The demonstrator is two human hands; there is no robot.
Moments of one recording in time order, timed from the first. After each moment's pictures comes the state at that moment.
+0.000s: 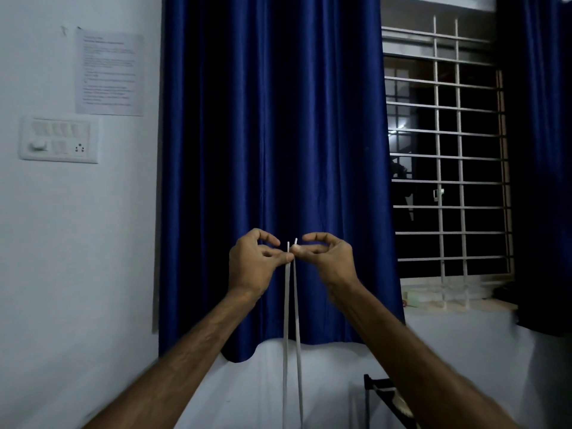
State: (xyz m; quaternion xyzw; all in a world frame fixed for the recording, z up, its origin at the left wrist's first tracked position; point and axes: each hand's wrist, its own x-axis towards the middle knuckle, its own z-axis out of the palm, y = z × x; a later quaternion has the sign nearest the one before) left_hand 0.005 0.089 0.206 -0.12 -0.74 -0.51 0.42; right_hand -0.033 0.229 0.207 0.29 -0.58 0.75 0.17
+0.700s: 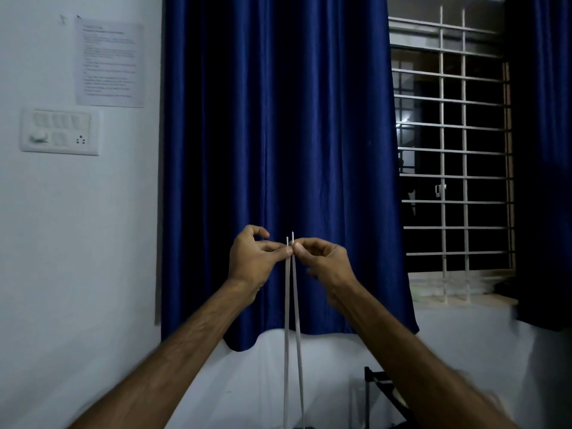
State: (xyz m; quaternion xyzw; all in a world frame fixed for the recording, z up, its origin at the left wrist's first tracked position) left_hand 0.004 0.085 0.204 -0.12 -0.71 -0.58 0.37; right_hand -0.028 0.227 0.193 0.29 -0.62 0.71 0.13
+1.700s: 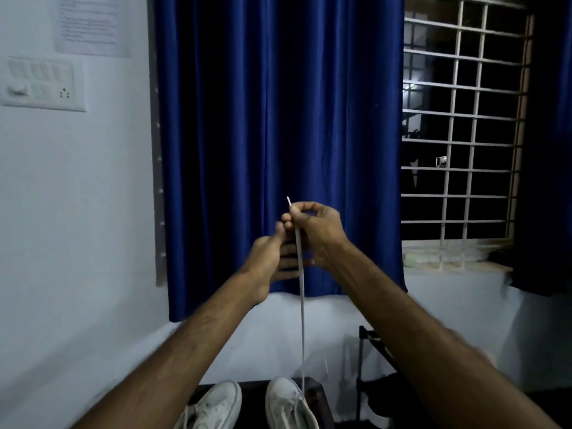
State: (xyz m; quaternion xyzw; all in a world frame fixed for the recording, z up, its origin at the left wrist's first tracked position) left_hand -0.001 0.098 0.152 -0.08 -0.67 -0.73 0.13; right_hand -0.023 0.202 0.194 0.22 -0.58 0.78 0.06
